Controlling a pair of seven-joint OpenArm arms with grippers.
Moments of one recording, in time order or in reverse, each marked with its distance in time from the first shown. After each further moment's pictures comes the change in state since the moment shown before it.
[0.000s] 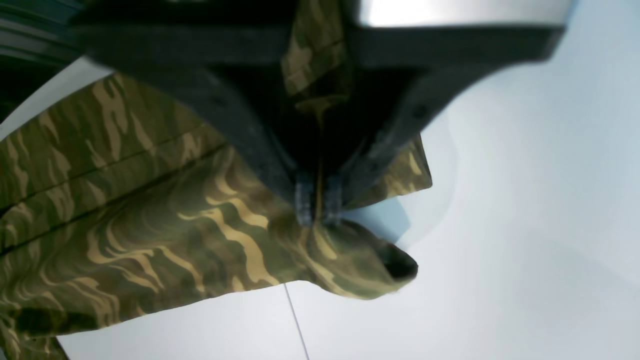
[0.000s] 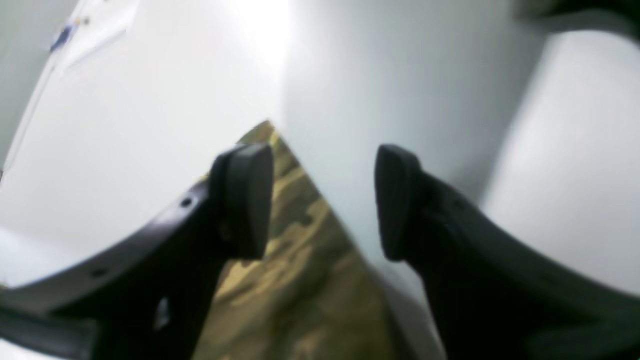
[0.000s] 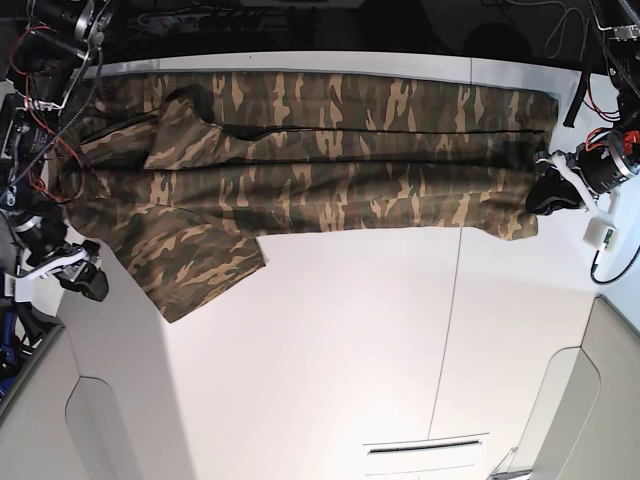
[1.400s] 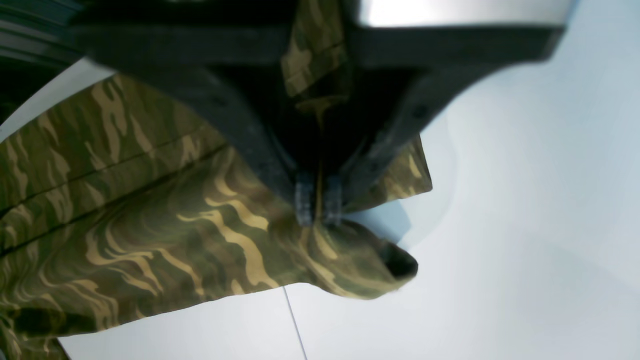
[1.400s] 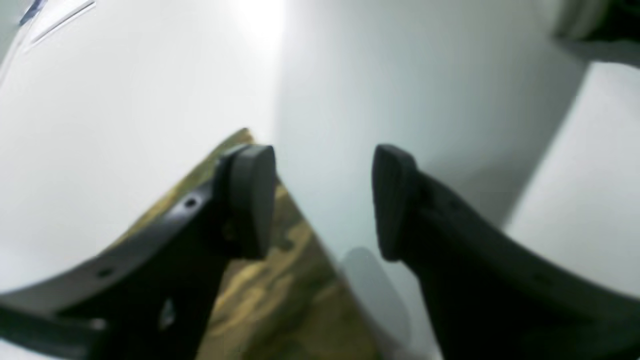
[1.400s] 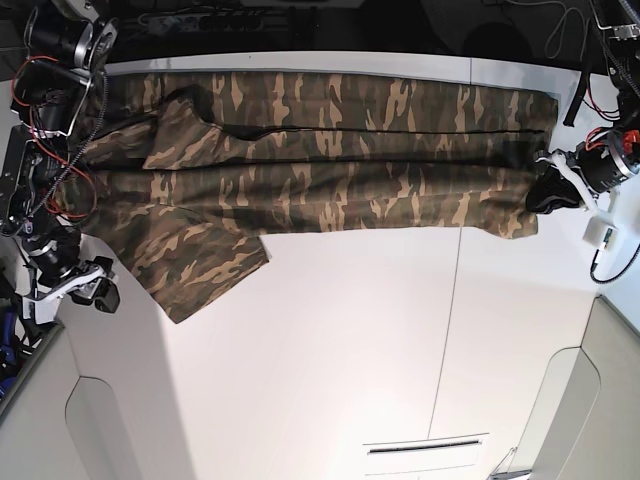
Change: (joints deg) left arm 0.2 0.0 0.0 0.0 -0.1 0.0 0.1; right arm 4.6 0.5 -1.9 -3.6 -8.0 -1.3 2.6
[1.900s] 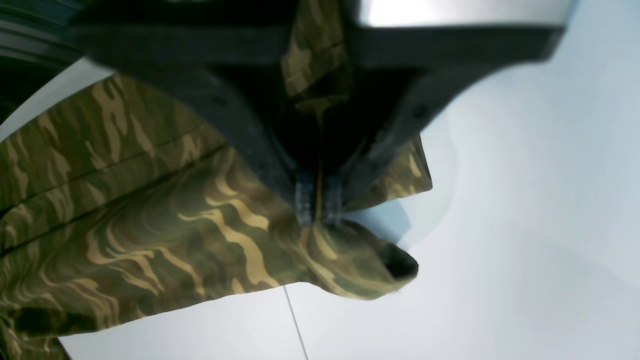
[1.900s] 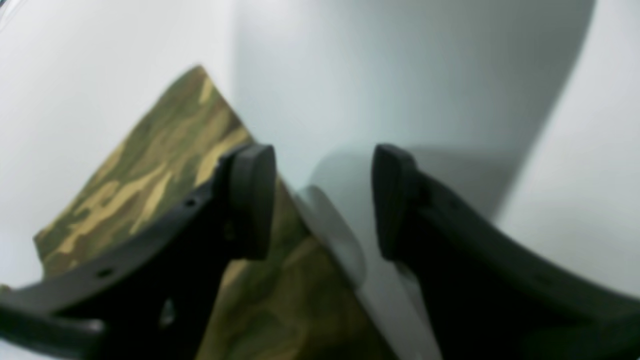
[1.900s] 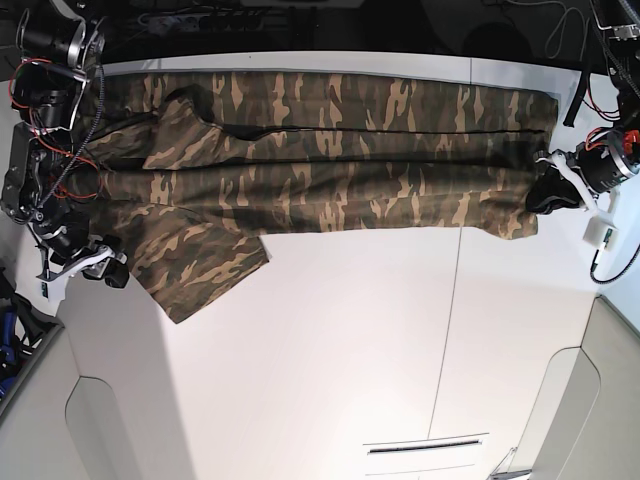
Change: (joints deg) left arm 0.0 0.0 0.0 0.0 0.0 0.0 0.0; right arm 0.0 1.3 -3.6 -9.8 0.7 0.1 3.8
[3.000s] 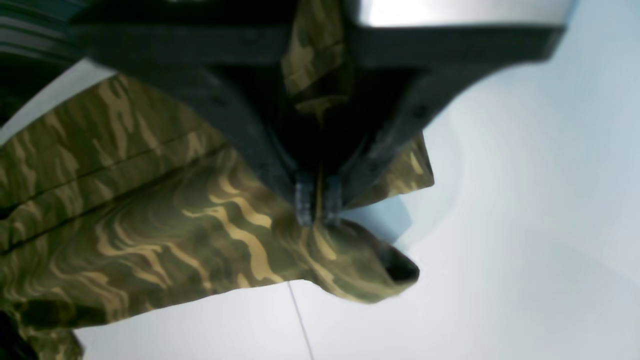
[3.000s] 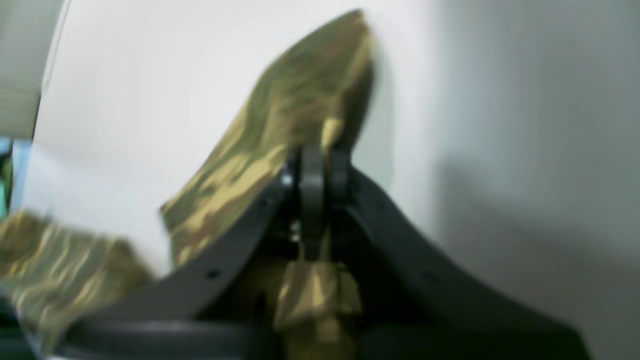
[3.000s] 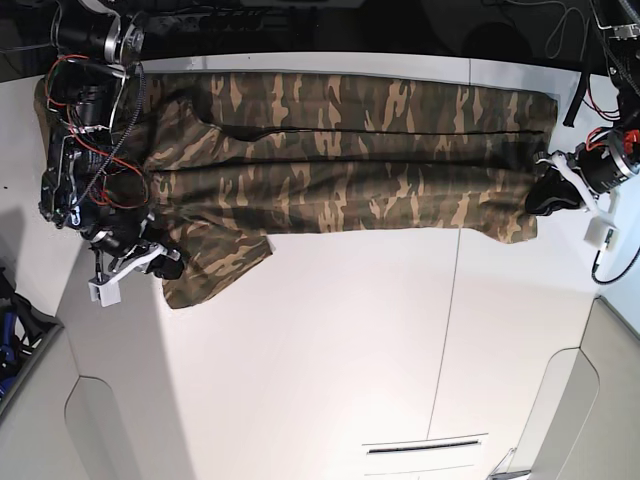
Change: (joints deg) left arm 0.0 0.0 0.0 0.1 -0.7 0.0 -0.5; right arm -0.9 -7.9 -0.3 6.3 8.2 1.2 -15.2
